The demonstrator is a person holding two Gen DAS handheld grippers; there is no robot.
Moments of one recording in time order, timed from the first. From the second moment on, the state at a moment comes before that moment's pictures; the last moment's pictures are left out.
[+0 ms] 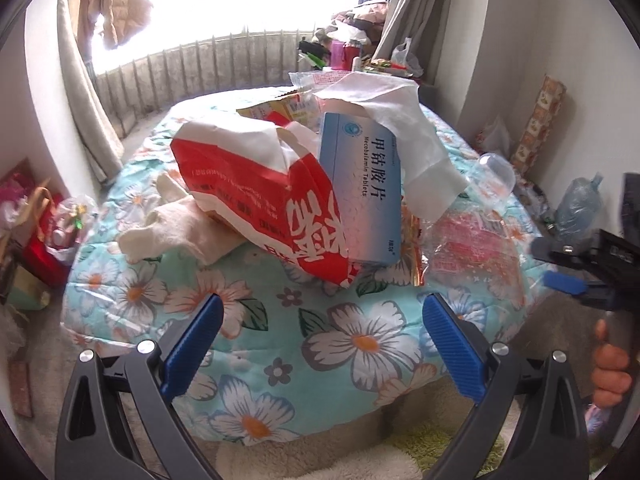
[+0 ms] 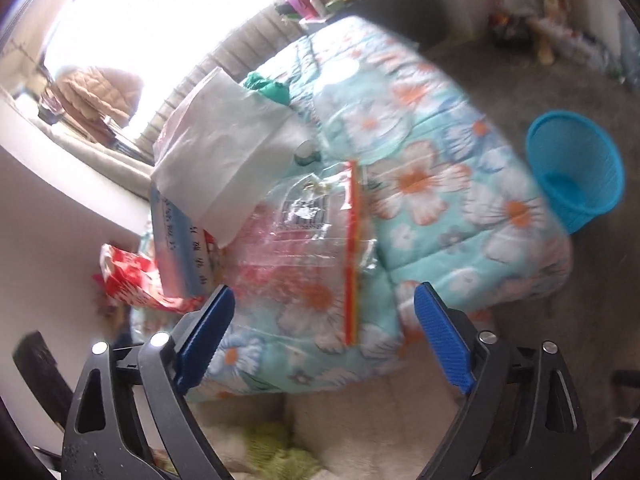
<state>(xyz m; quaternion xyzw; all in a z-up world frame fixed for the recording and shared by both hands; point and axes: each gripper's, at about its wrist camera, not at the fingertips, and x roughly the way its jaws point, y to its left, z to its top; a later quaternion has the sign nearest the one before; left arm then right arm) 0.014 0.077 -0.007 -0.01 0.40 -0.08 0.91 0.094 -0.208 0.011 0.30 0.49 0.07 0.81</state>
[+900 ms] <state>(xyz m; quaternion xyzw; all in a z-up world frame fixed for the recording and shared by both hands) 0.009 0.037 0.014 -0.01 0.30 -0.26 0.92 0.092 -0.266 -0.020 0.44 0.46 0.14 0.76</state>
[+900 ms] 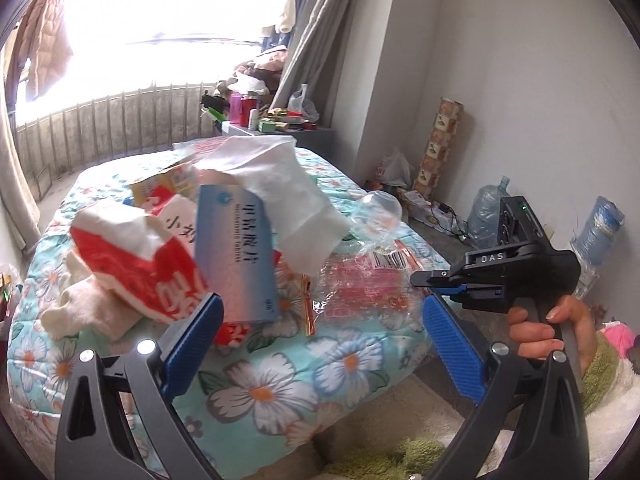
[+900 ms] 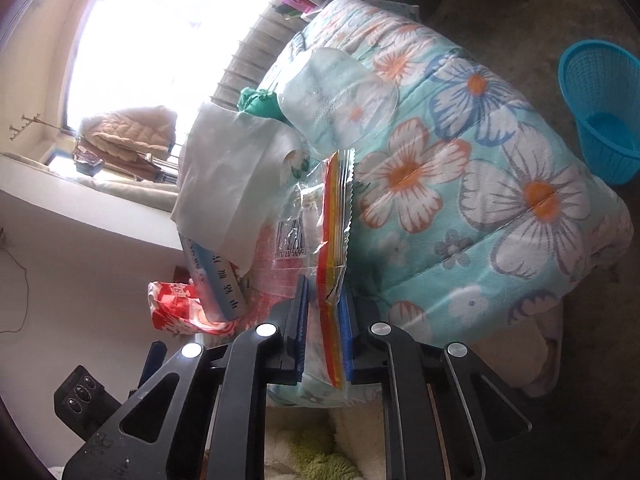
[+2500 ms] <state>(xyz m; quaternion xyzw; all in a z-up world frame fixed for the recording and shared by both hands) 0.176 -0.200 0.026 0.11 0.37 -0.29 0.88 0.006 -0.475 -0.018 0.53 0.28 -0.04 0.80</state>
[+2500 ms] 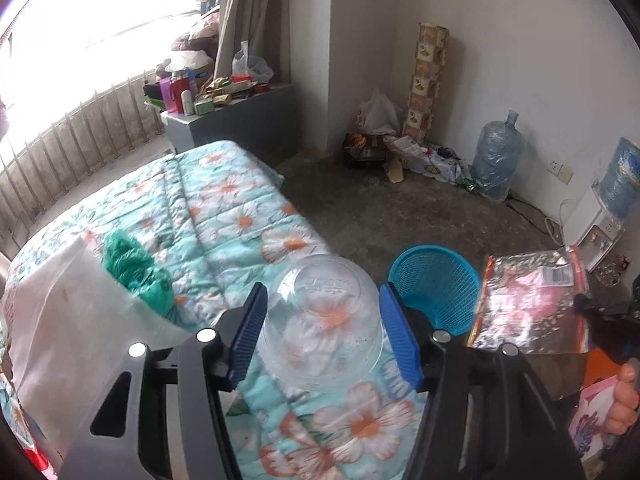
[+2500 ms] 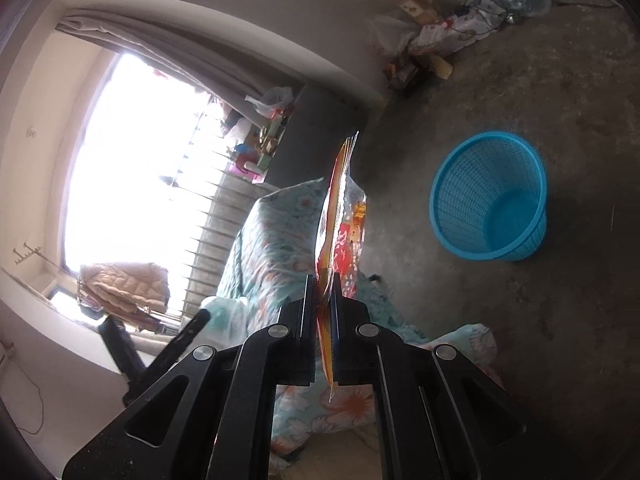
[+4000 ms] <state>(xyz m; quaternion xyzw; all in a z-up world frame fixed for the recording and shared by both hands) 0.172 -0.282 0.054 0.01 0.41 -0.44 0.80 0.055 -0.471 -0.024 0.33 0.36 -0.31 0.82</state>
